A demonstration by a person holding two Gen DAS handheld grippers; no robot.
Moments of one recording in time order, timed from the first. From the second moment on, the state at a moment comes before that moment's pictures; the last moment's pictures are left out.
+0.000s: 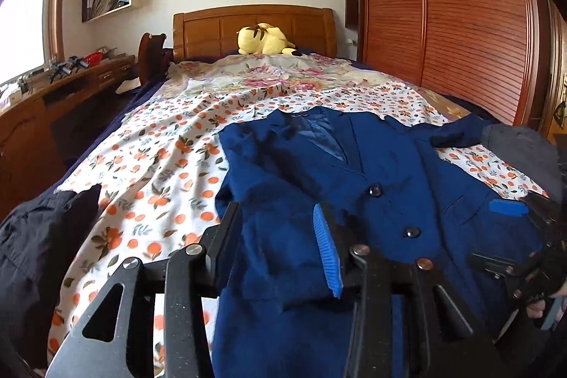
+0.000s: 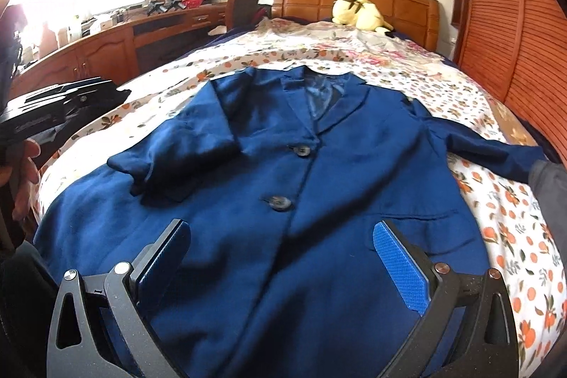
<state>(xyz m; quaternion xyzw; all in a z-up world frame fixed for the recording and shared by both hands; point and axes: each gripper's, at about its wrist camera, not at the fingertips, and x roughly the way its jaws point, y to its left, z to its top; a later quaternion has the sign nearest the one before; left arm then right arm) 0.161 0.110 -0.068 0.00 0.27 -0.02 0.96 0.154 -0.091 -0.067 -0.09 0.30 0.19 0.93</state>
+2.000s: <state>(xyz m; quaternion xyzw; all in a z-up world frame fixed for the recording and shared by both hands) 0.148 0.154 -0.075 -0.04 0.26 0.01 0.97 0.195 -0.101 -0.050 -0.06 0.25 0.18 0.95</state>
